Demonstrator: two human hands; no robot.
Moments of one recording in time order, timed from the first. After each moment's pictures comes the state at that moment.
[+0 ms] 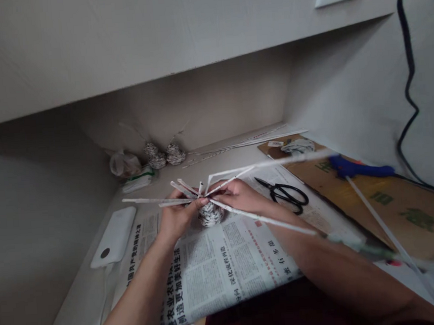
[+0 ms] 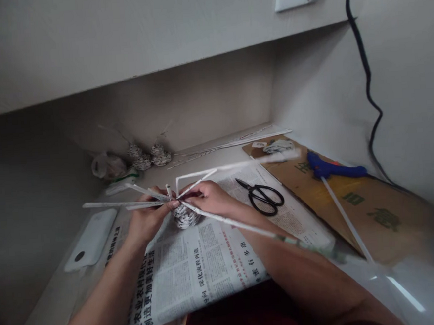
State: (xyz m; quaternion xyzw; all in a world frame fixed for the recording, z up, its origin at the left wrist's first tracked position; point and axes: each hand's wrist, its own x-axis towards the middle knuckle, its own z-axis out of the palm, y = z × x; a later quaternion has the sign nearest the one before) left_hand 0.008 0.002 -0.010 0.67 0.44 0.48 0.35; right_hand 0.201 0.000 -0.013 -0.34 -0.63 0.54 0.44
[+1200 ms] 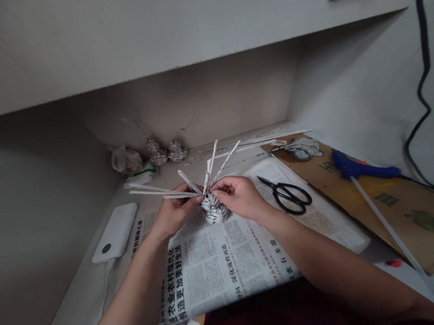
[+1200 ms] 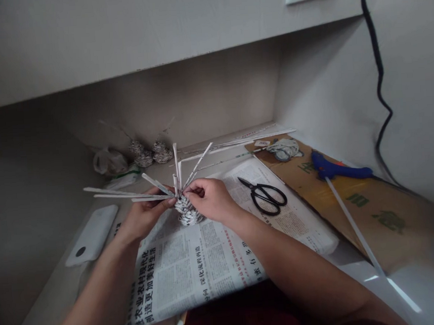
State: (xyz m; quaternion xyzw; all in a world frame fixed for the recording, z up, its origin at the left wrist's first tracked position) left_hand -0.004 0.005 -0.002 0.69 0.40 0.40 0.44; right_hand 0.187 -0.009 -0.017 -0.45 -0.64 0.39 0.49
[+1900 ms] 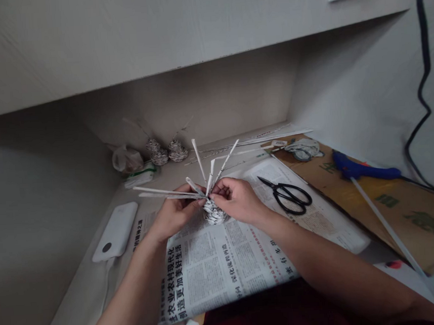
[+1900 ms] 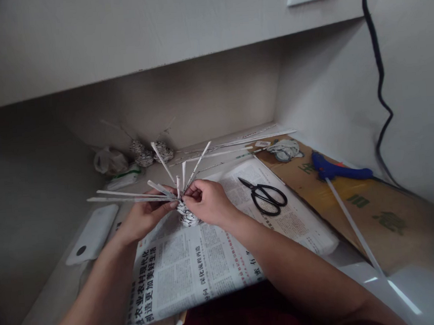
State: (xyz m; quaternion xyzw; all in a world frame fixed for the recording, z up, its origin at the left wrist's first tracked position) left_hand -0.008 0.004 0.001 0.74 0.37 0.38 0.42; right_hand 0.180 -0.014 -0.017 -0.46 -0.64 0.36 0.50
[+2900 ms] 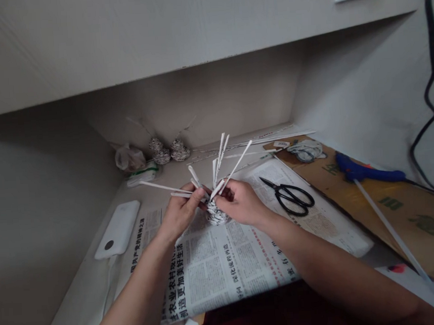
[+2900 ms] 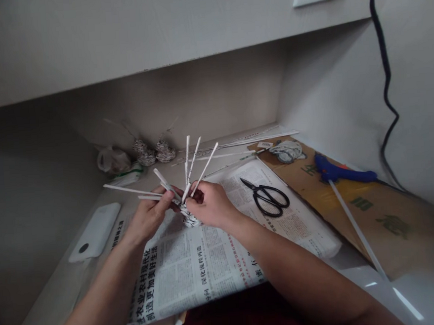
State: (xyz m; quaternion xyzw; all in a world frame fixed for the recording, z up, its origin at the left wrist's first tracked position) left_hand 0.006 -0.001 0.002 0.70 0.41 0.41 0.41; right_hand 0.179 -0.020 -0.011 -0.47 -0.65 0.37 0.47
